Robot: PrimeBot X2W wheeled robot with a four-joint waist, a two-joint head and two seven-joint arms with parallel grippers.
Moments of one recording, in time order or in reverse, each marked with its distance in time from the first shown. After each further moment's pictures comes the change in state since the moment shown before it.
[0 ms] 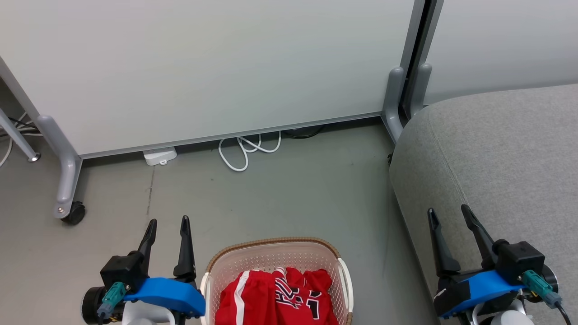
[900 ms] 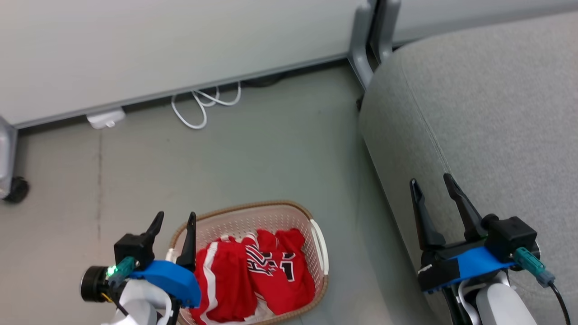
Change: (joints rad) left arm -0.102 0.058 -0.070 0.151 0.030 -0.023 0.035; right arm -0.083 -0.001 0.072 -0.013 0.052 0.000 -0.025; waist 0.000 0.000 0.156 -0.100
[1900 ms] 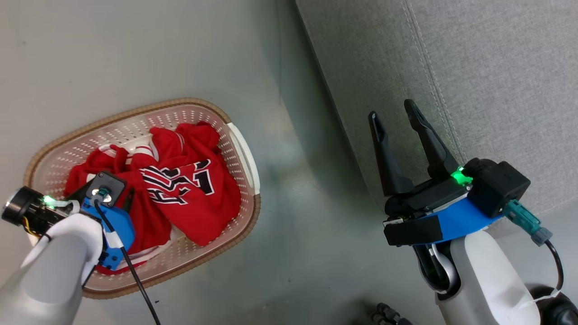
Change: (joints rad) left arm -0.407 0.343 -0.475 0.308 0.024 -0.017 0.205; right arm -0.213 -0.002 0.174 -0.104 0.125 0.000 -0.023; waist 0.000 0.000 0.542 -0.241
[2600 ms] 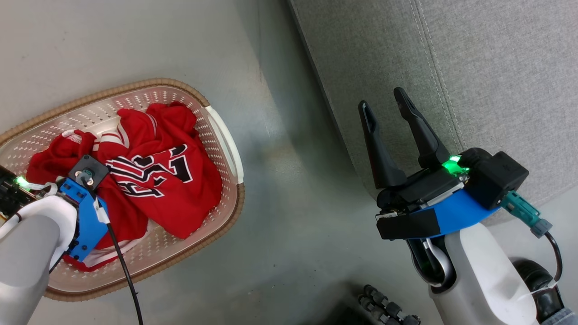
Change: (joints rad) left arm -0.153 0.173 -0.368 -0.039 -0.194 0.000 0.149; right arm -0.040 0.000 0.044 -0.016 0.051 0.000 0.000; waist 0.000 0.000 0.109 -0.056
